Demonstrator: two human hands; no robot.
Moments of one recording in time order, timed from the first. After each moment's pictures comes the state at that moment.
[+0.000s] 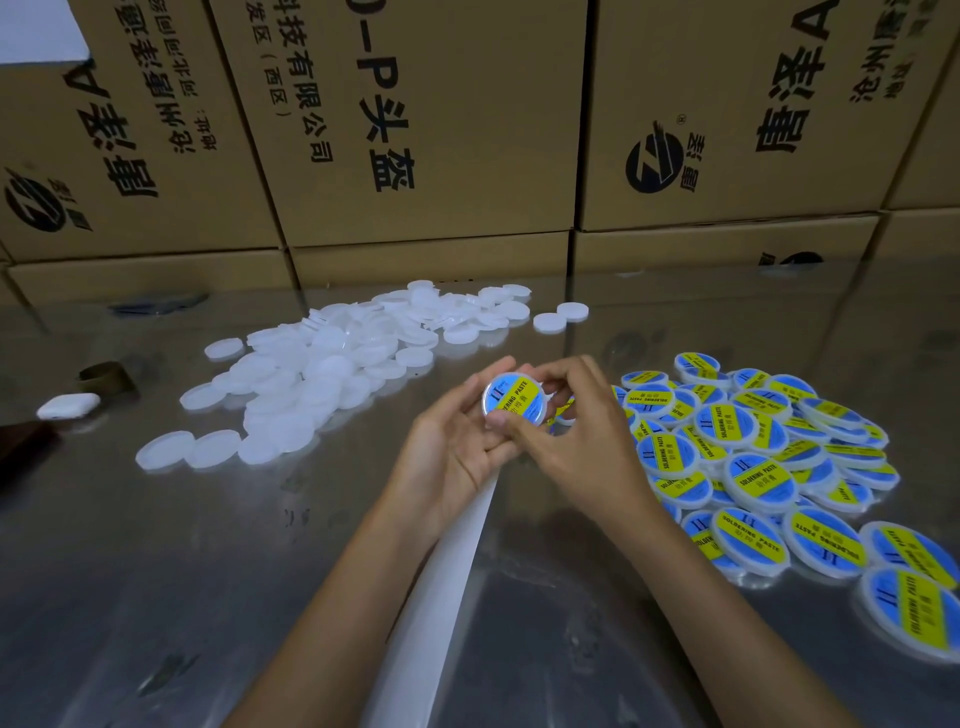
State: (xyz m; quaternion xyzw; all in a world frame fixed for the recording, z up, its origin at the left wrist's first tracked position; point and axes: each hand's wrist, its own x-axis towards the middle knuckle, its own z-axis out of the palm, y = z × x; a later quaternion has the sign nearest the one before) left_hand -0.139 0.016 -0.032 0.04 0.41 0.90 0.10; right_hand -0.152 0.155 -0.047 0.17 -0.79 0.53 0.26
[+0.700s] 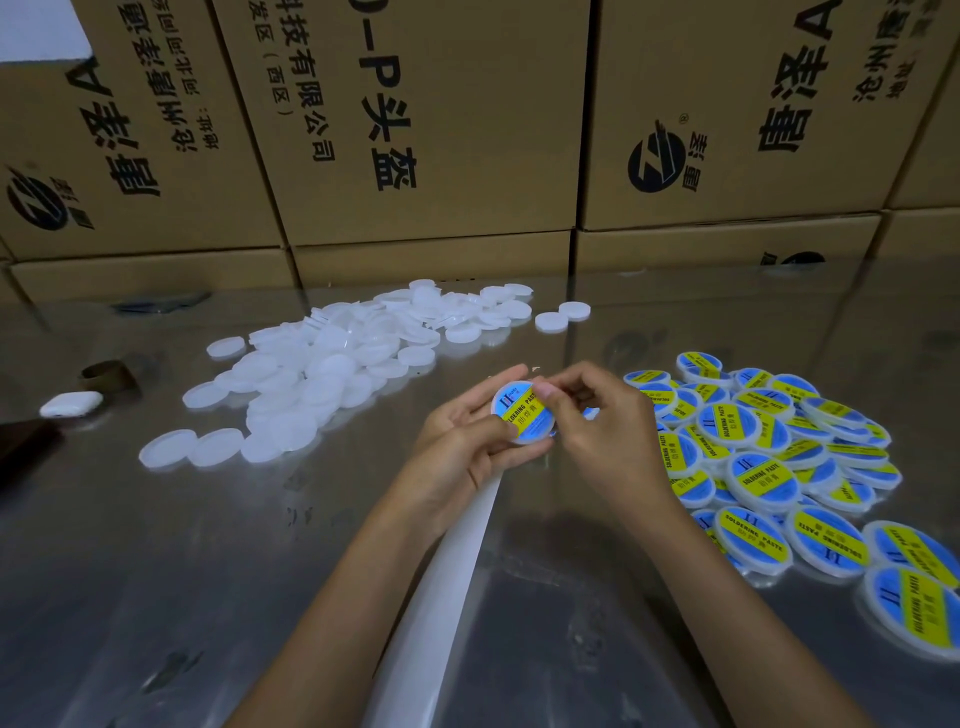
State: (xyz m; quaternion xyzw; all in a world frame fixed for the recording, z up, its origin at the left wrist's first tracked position) left_hand -0.137 0.014 -0.038 0.10 0.52 0.85 0.07; right_hand -0.160 0.166 -0.048 0.16 -0.77 0.56 0.27
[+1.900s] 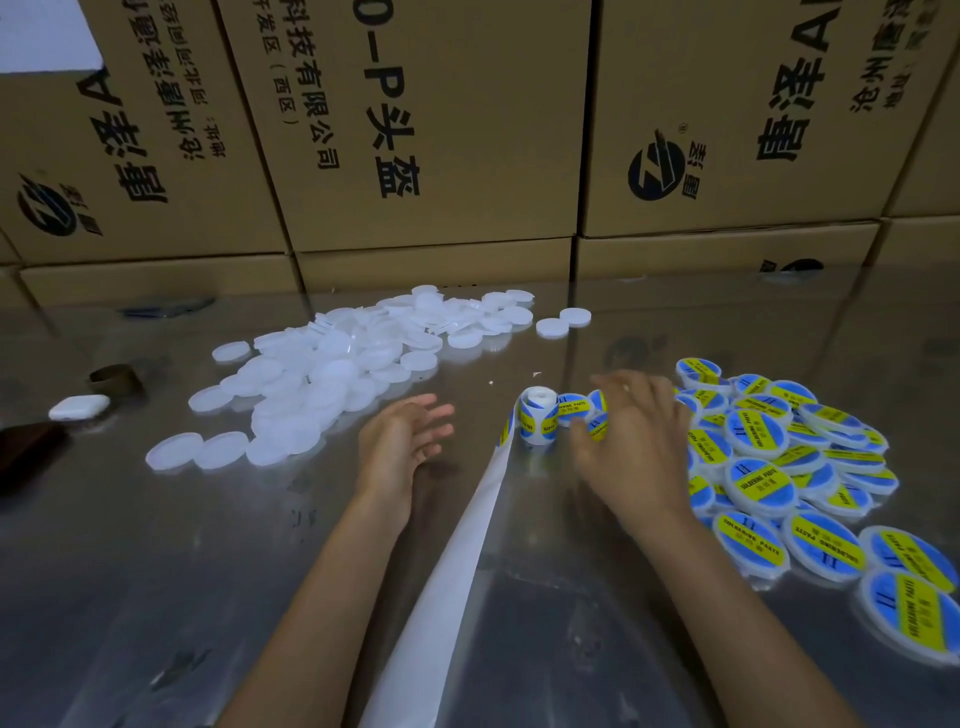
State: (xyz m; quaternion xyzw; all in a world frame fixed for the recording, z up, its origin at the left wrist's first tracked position) left_hand -0.166 -0.027 -0.062 -0.14 0.61 0.77 -0.11; right_hand -0.164 0.186 -0.059 0.02 -0.93 0.20 0.32
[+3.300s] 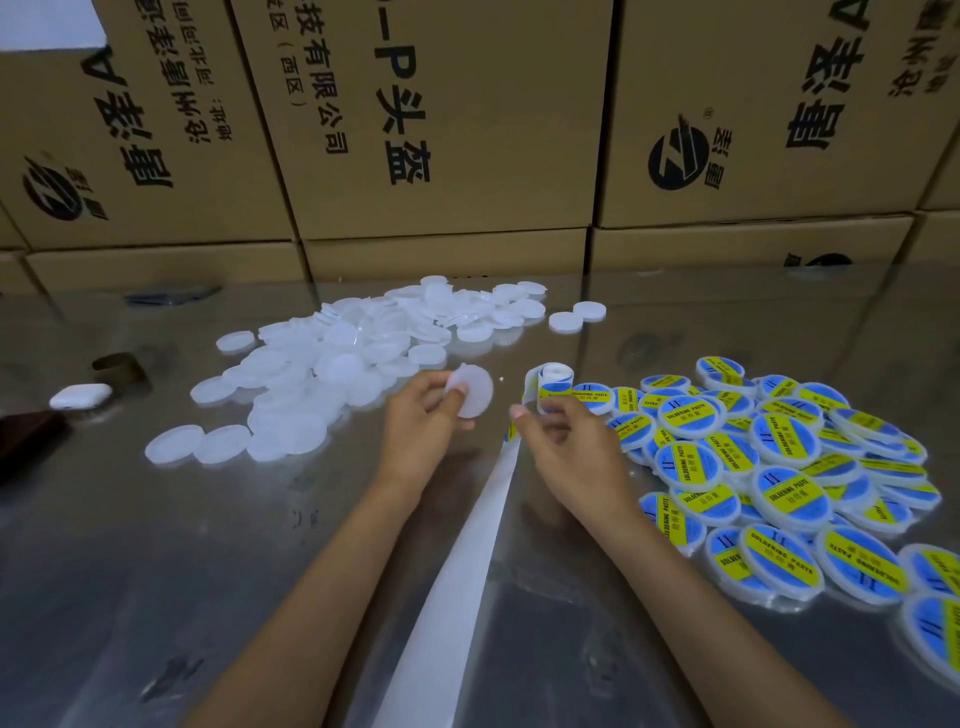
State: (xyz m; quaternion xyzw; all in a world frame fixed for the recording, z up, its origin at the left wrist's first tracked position) left_hand -0.189 -0.023 -0.066 -0.04 0.72 0.66 -0.20; right_hand -0.179 0.135 -0.077 0.02 -0.84 0.53 0.11
